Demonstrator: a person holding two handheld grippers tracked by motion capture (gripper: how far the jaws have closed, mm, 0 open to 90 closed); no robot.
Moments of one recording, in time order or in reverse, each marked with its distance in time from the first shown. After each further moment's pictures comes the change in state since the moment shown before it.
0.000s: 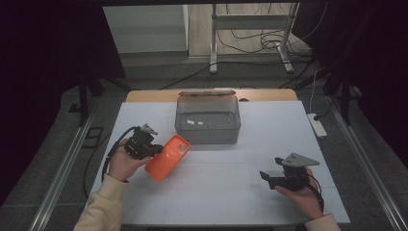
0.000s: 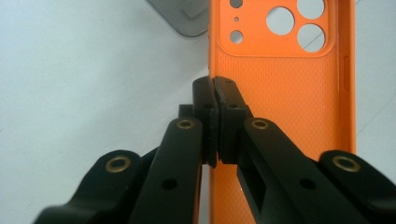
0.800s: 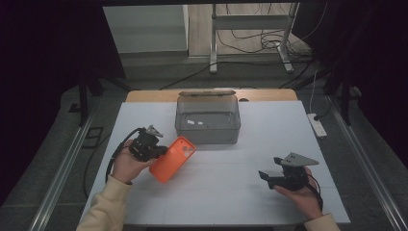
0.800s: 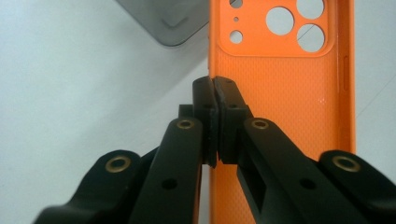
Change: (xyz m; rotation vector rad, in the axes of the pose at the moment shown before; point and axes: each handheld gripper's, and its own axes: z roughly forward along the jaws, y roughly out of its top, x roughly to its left) left arm -0.017 0.006 0.002 -0.010 -0.006 0.044; right arm 0.002 0.002 0.001 -0.001 0.010 0.003
